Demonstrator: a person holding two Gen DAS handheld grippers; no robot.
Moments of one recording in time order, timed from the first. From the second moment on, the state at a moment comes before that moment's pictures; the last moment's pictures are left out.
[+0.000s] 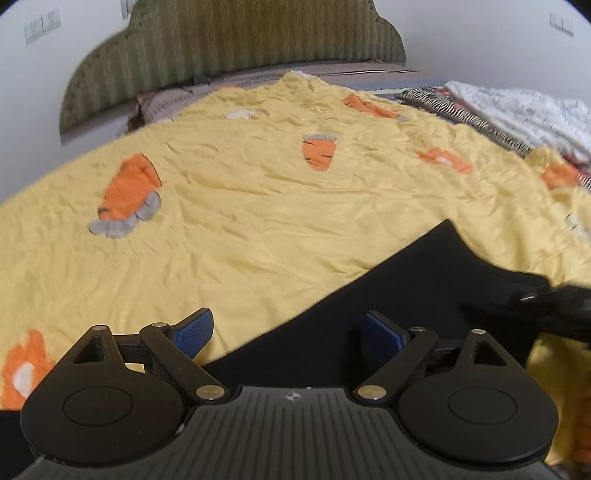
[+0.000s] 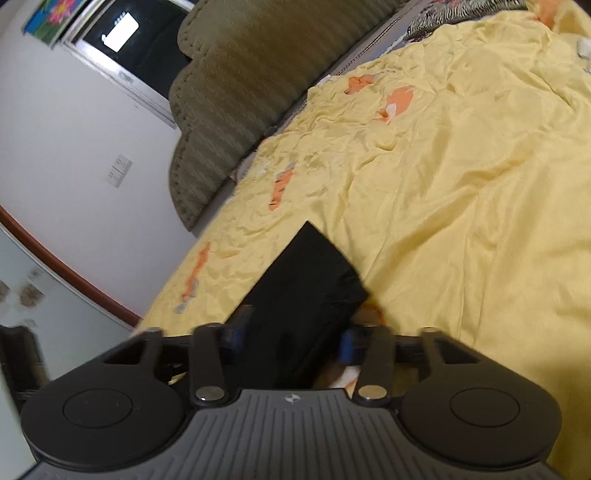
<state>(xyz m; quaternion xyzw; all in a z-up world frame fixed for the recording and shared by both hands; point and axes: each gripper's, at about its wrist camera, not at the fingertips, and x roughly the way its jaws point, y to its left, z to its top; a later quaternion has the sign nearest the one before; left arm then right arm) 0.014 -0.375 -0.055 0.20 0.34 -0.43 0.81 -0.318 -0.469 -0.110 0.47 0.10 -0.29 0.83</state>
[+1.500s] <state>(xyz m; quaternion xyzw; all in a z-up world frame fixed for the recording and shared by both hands) 0.043 -0.297 -0.022 -0.01 0.45 -0.48 0.76 -0.207 -0.291 -0.043 -0.11 0.24 -0.27 0.92</state>
